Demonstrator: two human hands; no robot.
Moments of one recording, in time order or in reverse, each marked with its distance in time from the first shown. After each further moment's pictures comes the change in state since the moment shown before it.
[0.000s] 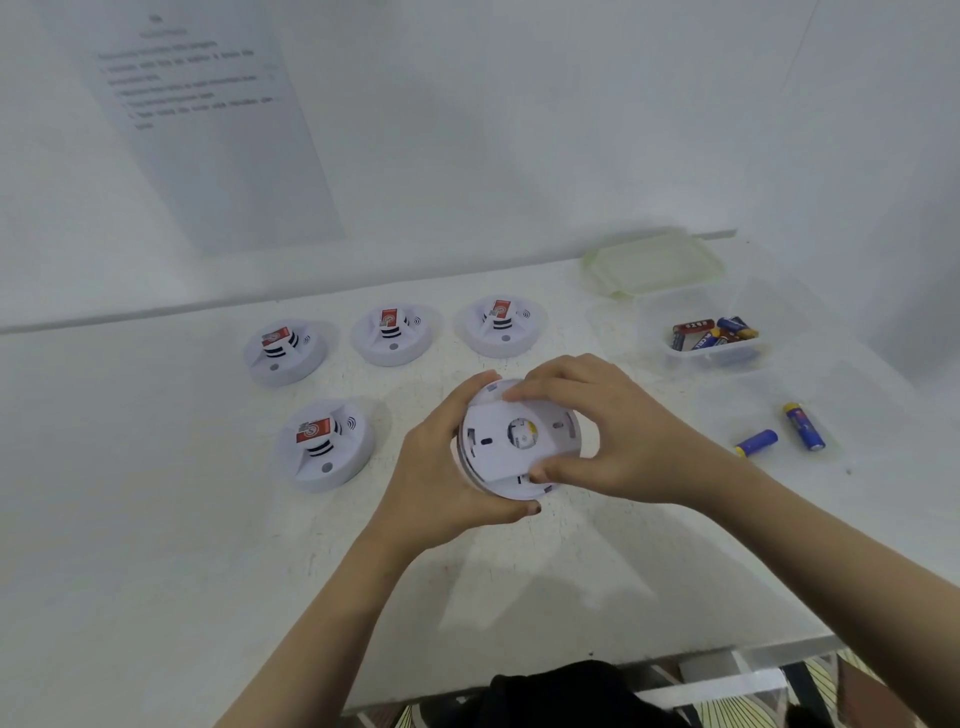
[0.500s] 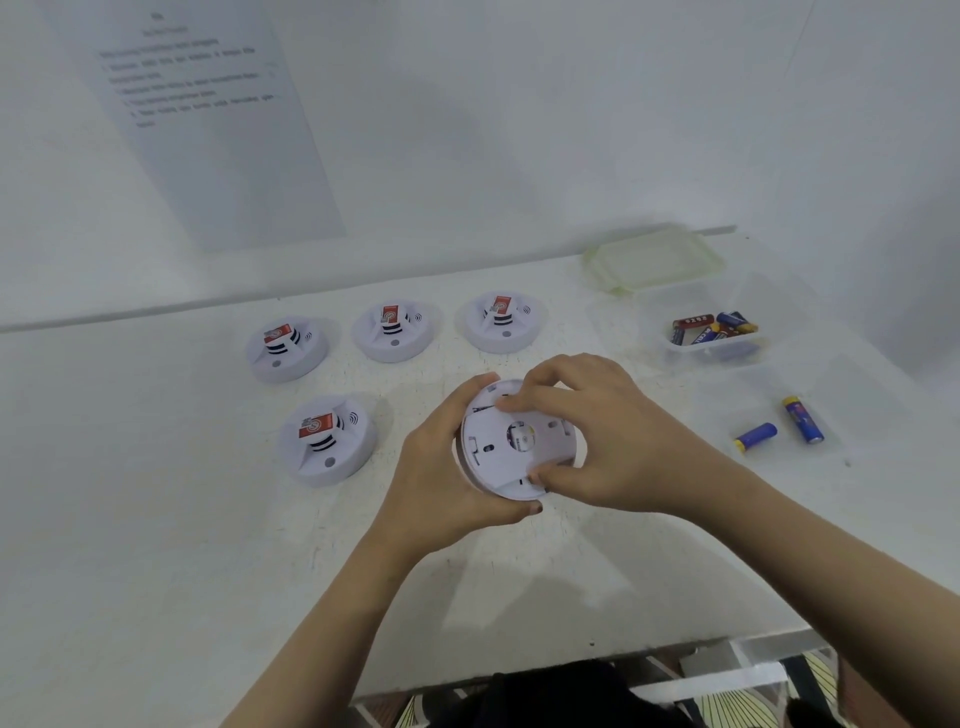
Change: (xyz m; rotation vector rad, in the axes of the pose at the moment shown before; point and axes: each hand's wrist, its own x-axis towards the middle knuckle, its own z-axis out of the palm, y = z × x) left_hand -0.006 0.007 0.003 -0.004 0.039 0.070; right_hand -0.003 -0.014 0.006 -0.178 0.006 0.024
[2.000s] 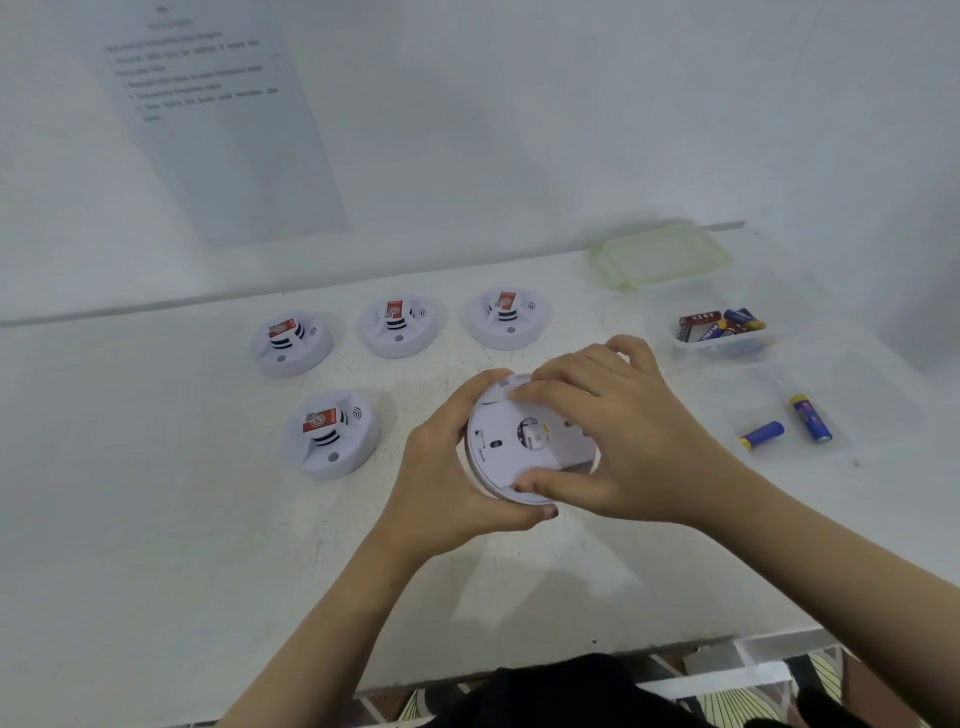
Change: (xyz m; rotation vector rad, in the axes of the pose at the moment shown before) left_hand -0.003 0.007 -0.001 -0.025 -0.006 0.076; right_hand -0.007 -0.010 -0.005 -0.233 0.145 -0.102
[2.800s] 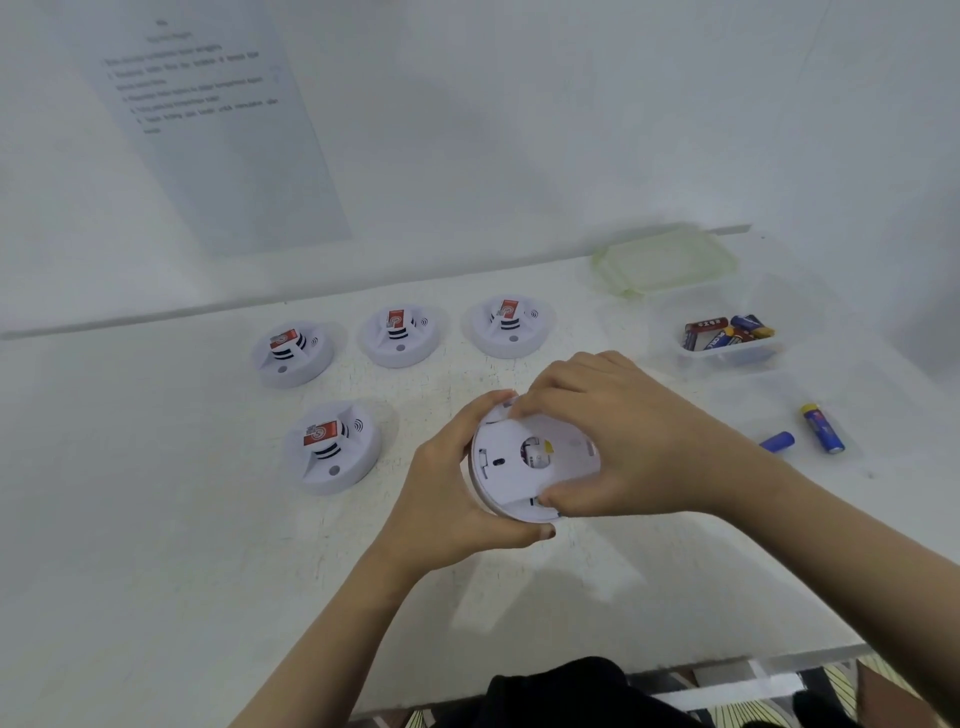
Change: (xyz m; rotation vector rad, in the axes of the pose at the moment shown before) left_hand 0.002 -0.012 0.003 -0.026 -0.059 -0.110; right_hand 0.015 0.015 -0.008 0.095 -0.267 -0.007
